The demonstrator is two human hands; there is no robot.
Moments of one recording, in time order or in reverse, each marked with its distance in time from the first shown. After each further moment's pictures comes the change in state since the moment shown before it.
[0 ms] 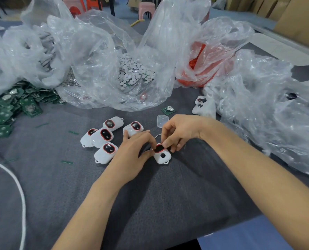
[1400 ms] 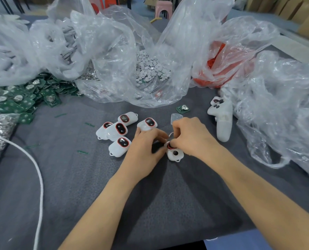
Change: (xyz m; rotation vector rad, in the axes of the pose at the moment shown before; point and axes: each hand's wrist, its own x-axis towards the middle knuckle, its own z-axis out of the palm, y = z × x) left_hand -0.004 0.012 0.004 -0.054 0.168 -0.086; right_hand -0.018 -0.022 0.051 -0.521 0.591 0.000
